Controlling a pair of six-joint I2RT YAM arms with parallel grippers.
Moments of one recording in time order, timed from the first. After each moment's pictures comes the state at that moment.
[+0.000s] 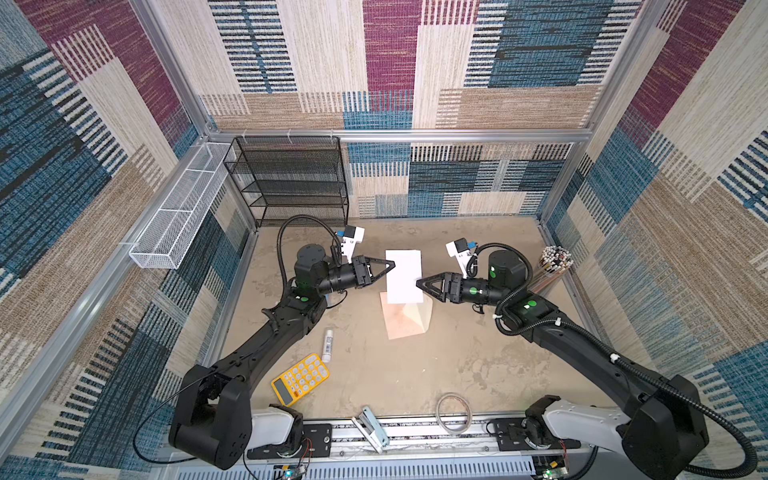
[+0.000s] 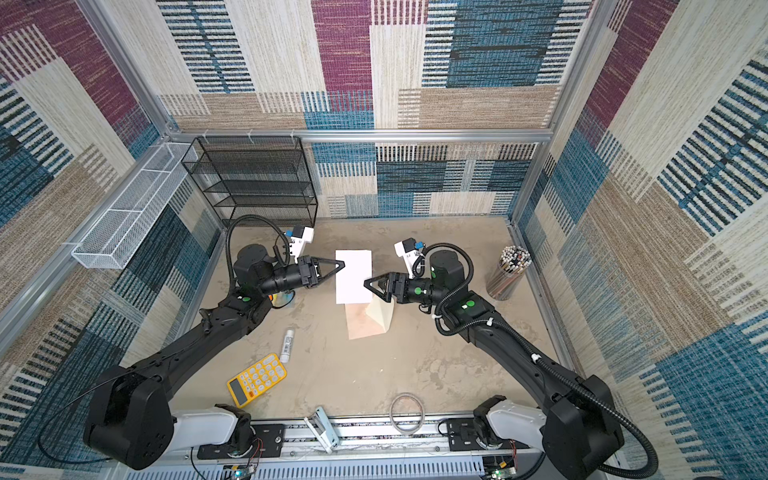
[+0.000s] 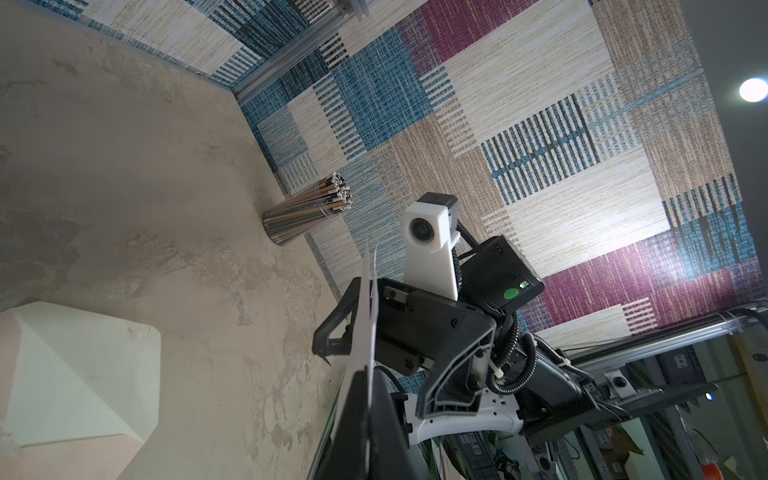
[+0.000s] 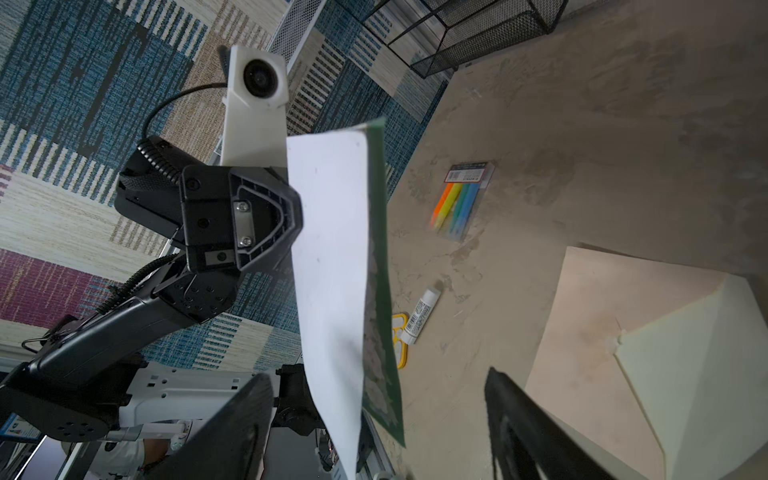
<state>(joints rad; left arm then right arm) -0.35 1.33 0.88 0.42 0.92 -1.00 0.49 1.20 0.86 0.05 -0.71 0.72</state>
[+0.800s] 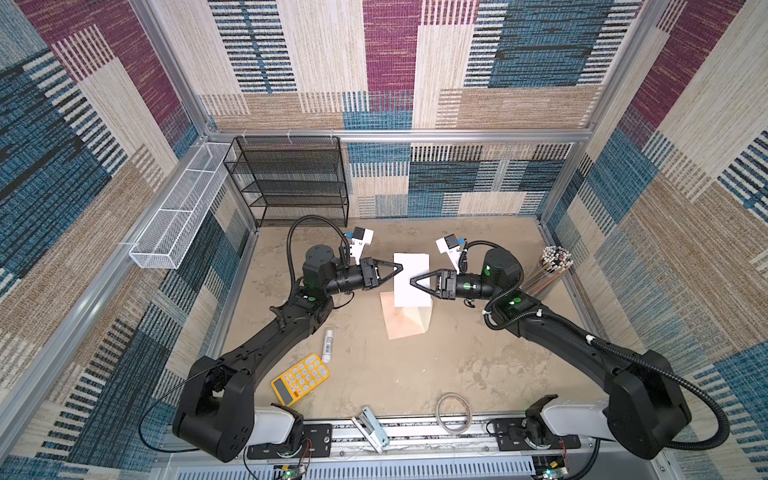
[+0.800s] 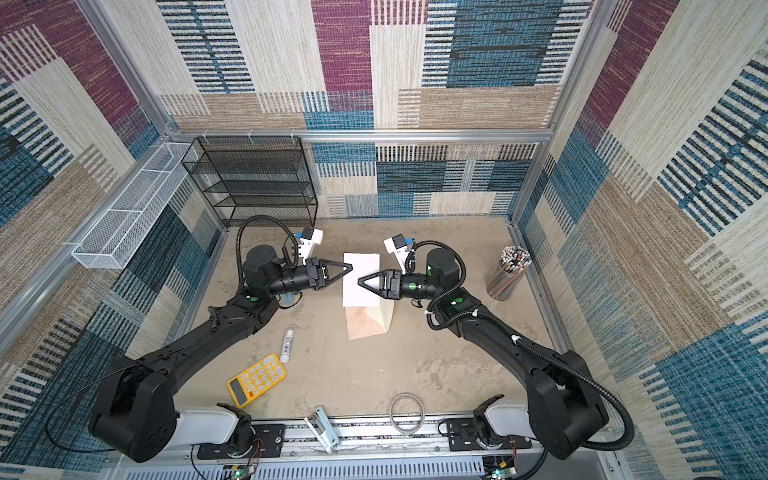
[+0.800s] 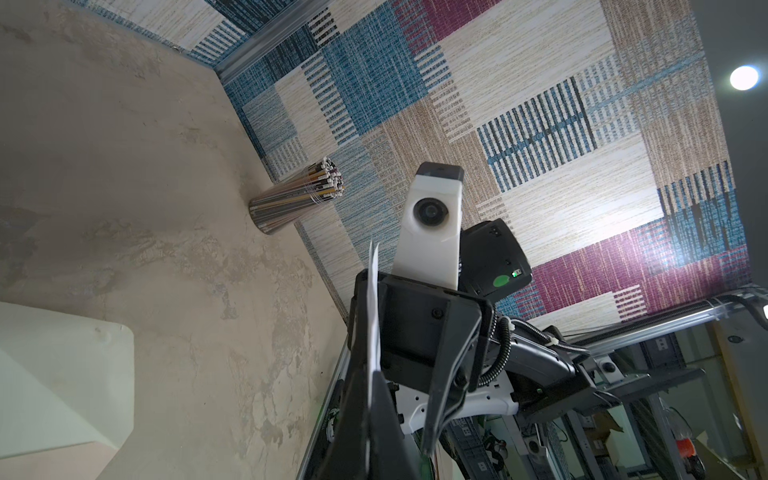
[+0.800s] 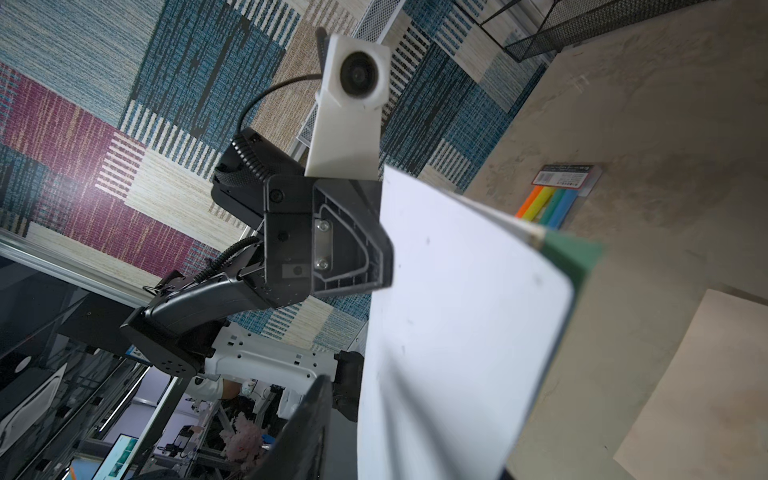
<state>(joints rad) -0.40 1.36 0.88 0.46 0.92 -1.02 0.49 1.31 0.84 0.38 -0.91 0.87</state>
